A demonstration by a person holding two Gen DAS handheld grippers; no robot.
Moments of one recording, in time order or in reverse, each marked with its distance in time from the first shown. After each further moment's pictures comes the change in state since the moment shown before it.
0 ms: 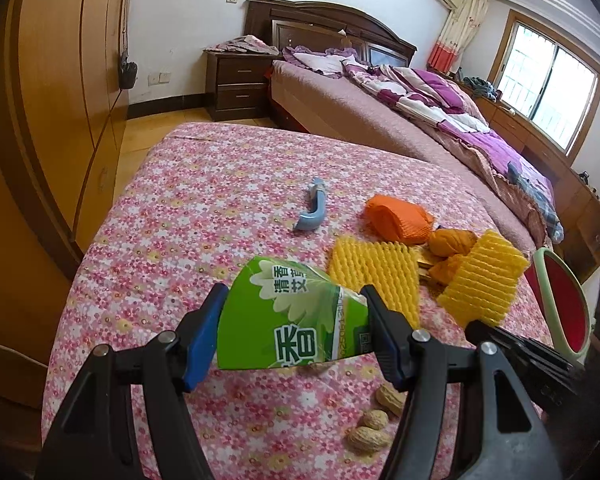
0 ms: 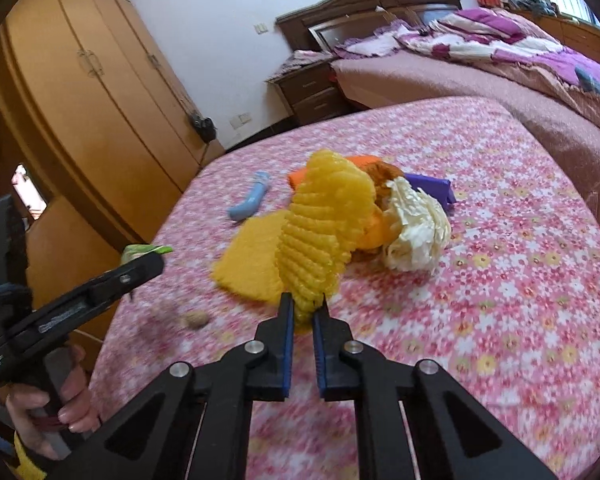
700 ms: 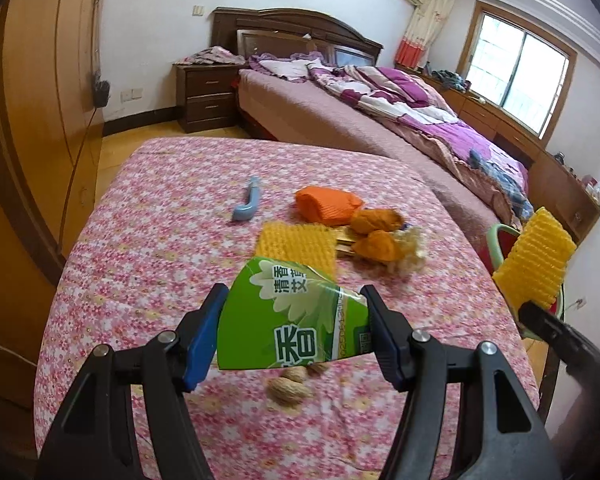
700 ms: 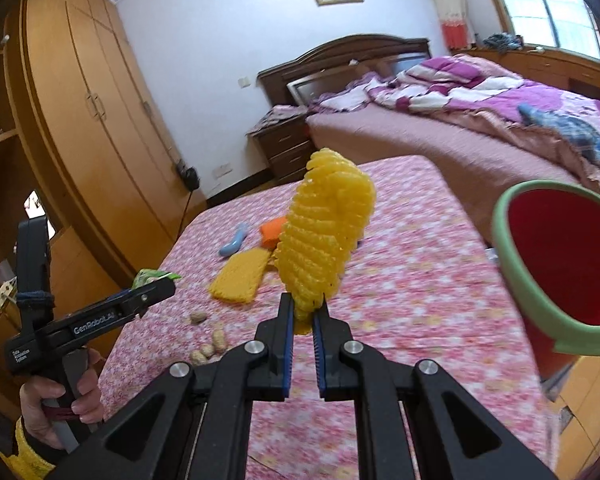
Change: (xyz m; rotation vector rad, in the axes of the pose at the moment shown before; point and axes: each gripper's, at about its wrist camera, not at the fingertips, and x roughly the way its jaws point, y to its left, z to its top) left arm -0.049 -0.057 -0.018 0.087 -0.019 -0.077; right arm -0.131 -0.026 -0.025 0.030 -0.202 -0.132
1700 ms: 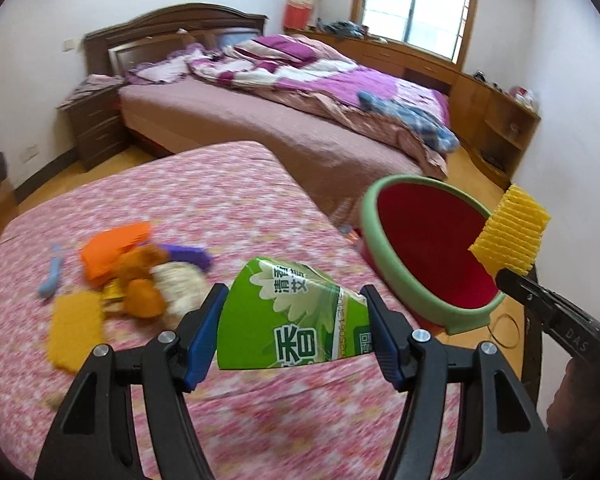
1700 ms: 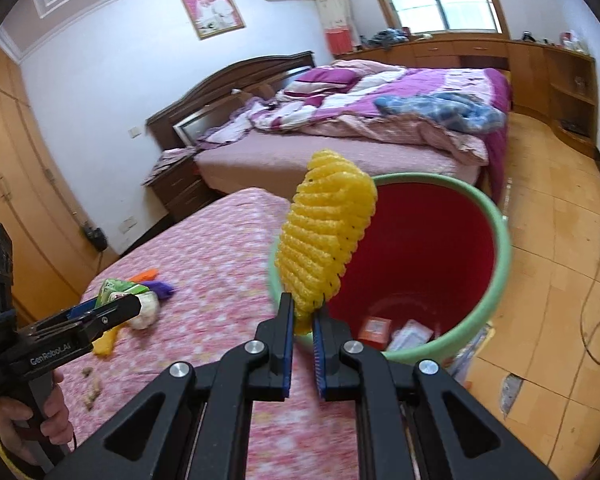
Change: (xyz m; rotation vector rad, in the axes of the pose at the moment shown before) left arm 0.072 -0.201 0.018 0.316 0.099 -0.219; right arm -0.044 -0.178 0.010 0.236 -0.066 -0.311
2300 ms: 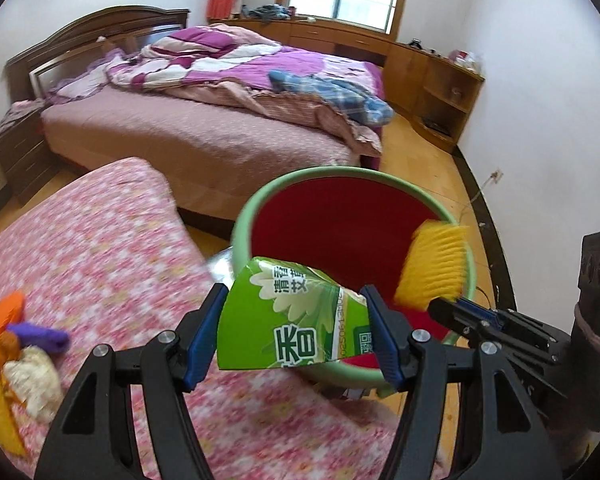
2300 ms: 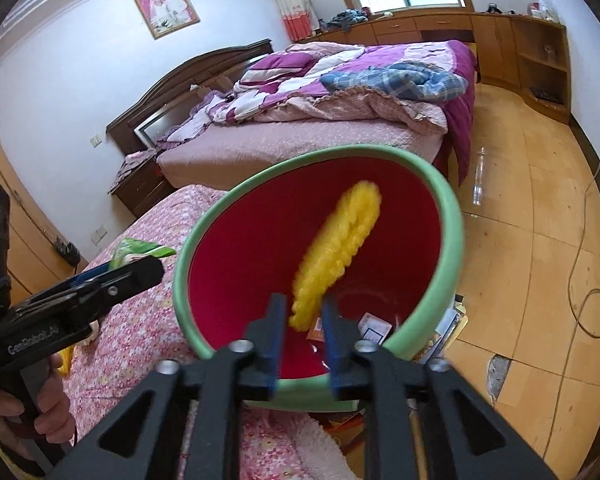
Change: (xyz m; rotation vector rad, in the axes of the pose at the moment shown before) left arm 0.078 -0.097 0.035 0.163 0.049 -0.183; right arm 0.027 -0.064 0.002 0.109 0.026 -0.050
